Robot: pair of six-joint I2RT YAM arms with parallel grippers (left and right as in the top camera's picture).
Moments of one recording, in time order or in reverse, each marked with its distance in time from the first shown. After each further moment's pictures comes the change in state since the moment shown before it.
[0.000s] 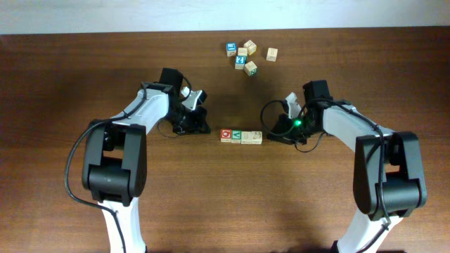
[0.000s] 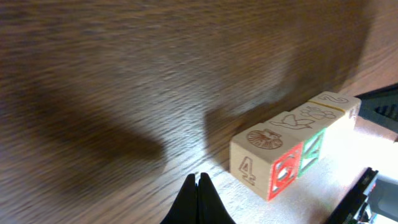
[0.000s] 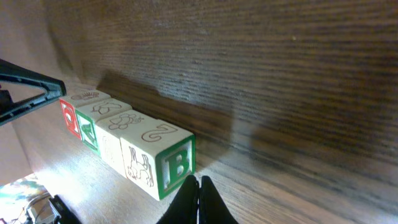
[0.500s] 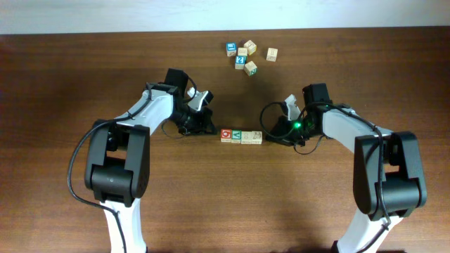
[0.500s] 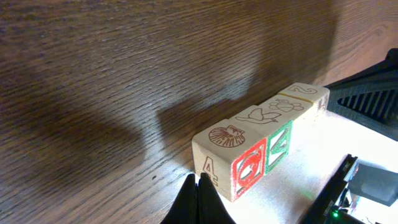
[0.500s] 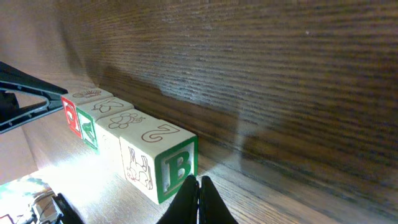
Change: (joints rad) left arm -0.030 0.000 0.000 0.003 0.072 0.000; right arm 0.000 0.000 -0.038 0.061 -0.029 0.003
